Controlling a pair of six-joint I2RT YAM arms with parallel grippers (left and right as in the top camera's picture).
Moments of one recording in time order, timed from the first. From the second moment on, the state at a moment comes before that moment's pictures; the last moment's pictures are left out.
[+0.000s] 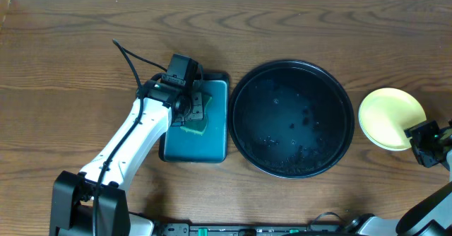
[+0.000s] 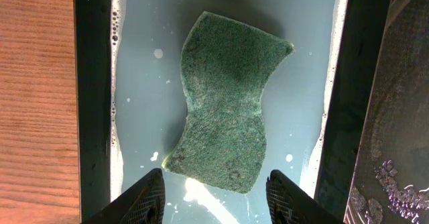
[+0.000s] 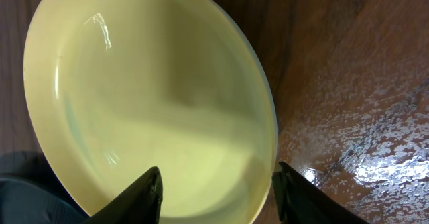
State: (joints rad) left arm -0.32 1.56 1.09 -0.80 -0.01 -0.38; right arm -0.77 1.54 0.86 -0.56 -0.27 0.42
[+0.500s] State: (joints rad) left arm -0.32 1.56 1.09 -0.80 -0.01 -0.38; right arm -0.71 1.54 0.86 -0.55 -0.28 0.42
